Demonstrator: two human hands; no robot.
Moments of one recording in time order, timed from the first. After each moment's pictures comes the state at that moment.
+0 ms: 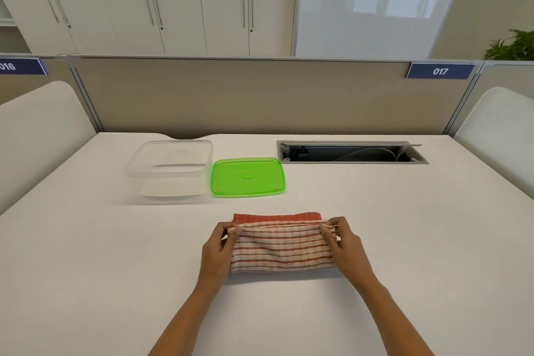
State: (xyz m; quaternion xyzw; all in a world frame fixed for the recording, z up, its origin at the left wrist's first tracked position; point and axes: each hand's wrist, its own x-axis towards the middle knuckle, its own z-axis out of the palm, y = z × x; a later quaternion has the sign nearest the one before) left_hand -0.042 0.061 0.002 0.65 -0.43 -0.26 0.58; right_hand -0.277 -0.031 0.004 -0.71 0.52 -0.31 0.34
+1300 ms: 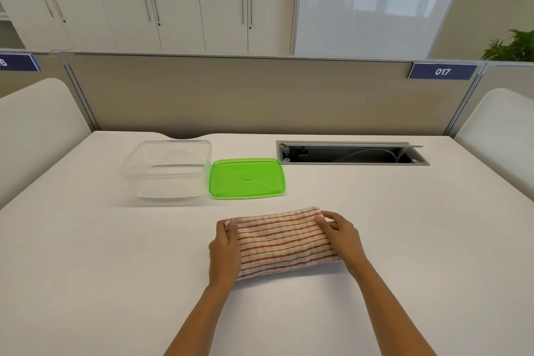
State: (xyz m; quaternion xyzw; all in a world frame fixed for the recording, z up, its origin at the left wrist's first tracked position) left_hand -0.057 0.036 0.006 0.76 -0.34 -0.22 0.51; right_hand -0.262 -0.069 0.003 -0.63 0.58 -0.32 0.41
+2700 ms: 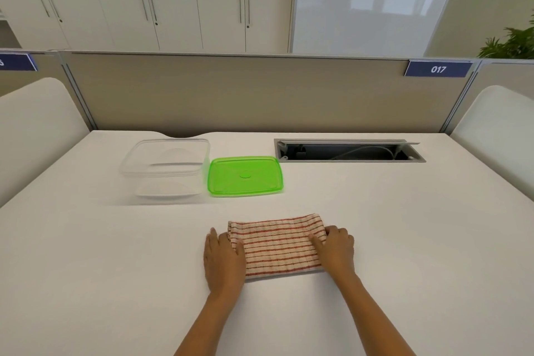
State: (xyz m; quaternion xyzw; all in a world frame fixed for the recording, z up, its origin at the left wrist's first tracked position) left_hand -0.061 0.045 -0.023 0.86 -0.39 -0.12 0.30; right_hand -0.250 -0.043 -0.012 -0.68 0.69 -0.18 0.20
